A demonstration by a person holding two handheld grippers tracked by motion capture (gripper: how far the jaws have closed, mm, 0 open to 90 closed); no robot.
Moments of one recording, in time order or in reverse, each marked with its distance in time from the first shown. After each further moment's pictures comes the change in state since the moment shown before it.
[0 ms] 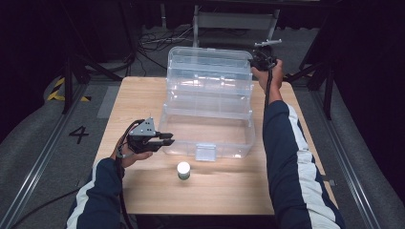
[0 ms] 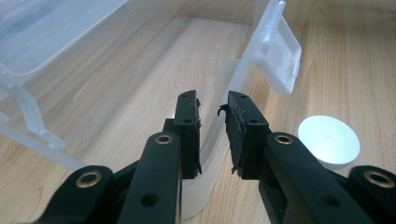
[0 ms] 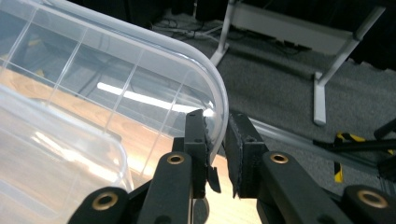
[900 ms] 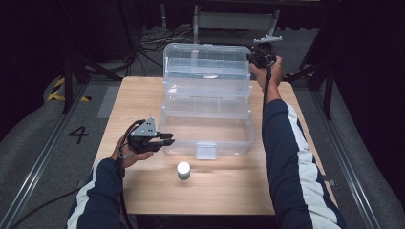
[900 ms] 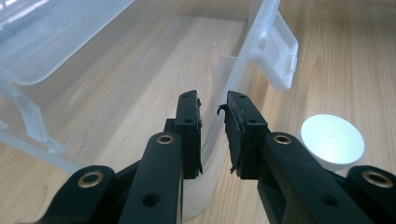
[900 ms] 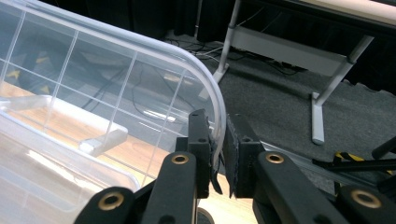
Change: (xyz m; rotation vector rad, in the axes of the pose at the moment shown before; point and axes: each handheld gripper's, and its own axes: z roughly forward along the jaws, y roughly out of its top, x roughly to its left) left arm -0.002 0.002 0.001 0.016 0.019 0.011; right arm 0.012 0.013 -0.016 -0.085 -0.005 -0.018
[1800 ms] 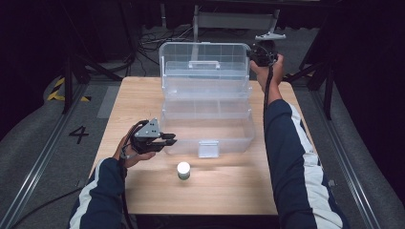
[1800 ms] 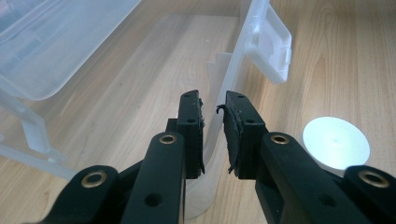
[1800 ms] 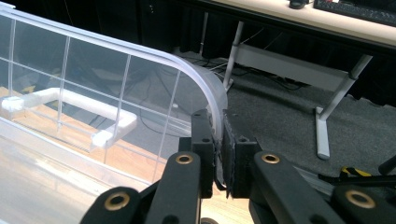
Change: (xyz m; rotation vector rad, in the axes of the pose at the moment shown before) left arm -0.004 0.006 0.005 0.020 0.011 0.027; right arm 0.008 0.011 -0.023 -0.069 0.019 0.004
